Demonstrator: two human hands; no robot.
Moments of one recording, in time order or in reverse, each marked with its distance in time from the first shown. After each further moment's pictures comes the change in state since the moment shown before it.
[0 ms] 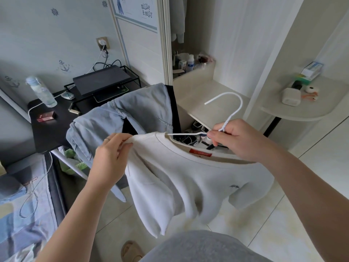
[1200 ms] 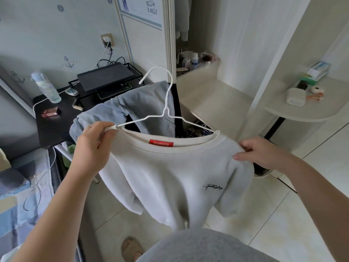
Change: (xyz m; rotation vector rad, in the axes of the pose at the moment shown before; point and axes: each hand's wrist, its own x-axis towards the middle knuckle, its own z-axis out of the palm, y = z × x) left_hand 0.011 -0.018 -0.031 0.000 0.095 -0.039; right_hand -0.015 0.099 -0.013 0.102 -0.114 0.354
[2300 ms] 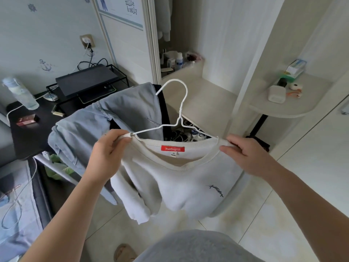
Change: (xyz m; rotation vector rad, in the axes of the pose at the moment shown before) left_hand 0.004 0.030 0.057 -0.221 -0.192 -0.052; right_hand -0.024 -0.007 0.015 -0.144 0.315 -0.401
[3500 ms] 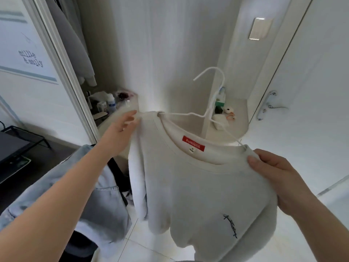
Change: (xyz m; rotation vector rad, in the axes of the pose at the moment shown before) left_hand 0.311 0.037 0.124 -0.261 -0.537 0.133; right_hand 0.027 -0.059 -0.062 0.673 0.661 0.512
